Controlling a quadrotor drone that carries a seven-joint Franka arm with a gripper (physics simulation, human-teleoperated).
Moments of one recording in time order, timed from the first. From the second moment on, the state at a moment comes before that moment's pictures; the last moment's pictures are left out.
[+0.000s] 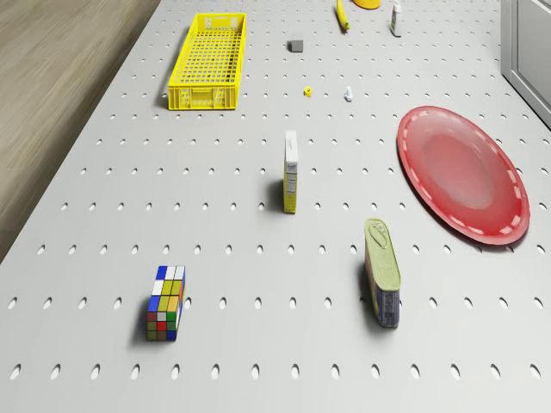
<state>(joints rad) -0.01 -0.71 0.01 -2.05 0.00 1.38 0.78</state>
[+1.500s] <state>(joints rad) -0.20 -0.78 0.57 -2.31 -0.83 1.42 0.92</state>
